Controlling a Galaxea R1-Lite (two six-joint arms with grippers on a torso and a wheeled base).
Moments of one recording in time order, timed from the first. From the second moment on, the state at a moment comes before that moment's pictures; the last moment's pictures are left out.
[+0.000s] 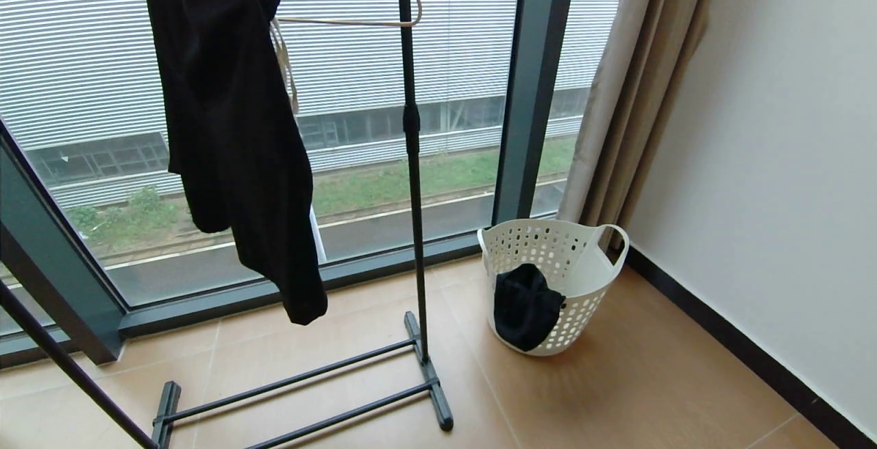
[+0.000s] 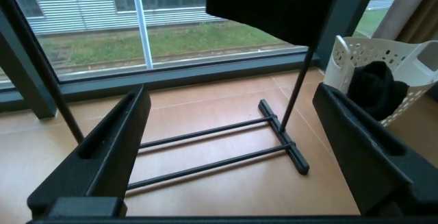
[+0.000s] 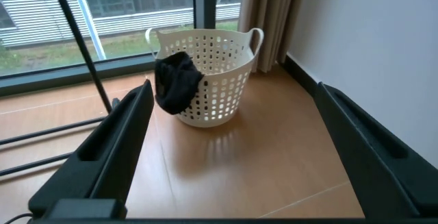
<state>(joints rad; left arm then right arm) 0.00 0.00 -0.01 0.03 0.05 -0.03 0.02 0.01 -0.03 0.05 -0.05 0.03</state>
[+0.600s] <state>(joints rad) 0.00 0.00 -0.01 0.03 0.05 -0.03 0.02 0.01 -0.03 0.05 -0.05 0.03</state>
